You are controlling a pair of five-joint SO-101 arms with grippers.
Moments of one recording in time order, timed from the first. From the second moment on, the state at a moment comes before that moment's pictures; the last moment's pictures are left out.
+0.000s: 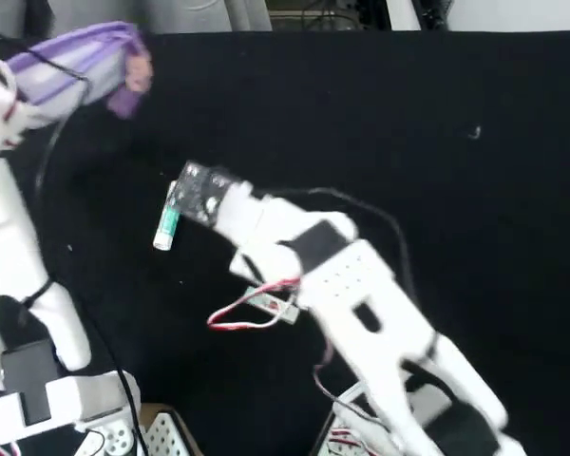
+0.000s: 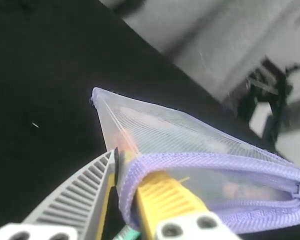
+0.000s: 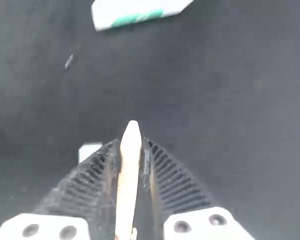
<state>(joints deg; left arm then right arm) -23.9 -9.5 -31.3 85.6 24.5 -34.0 -30.5 33.7 62.5 31.3</state>
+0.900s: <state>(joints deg) 4.6 -9.5 -31.3 96.9 24.5 -19.8 -44.4 9.7 44.2 14.0</state>
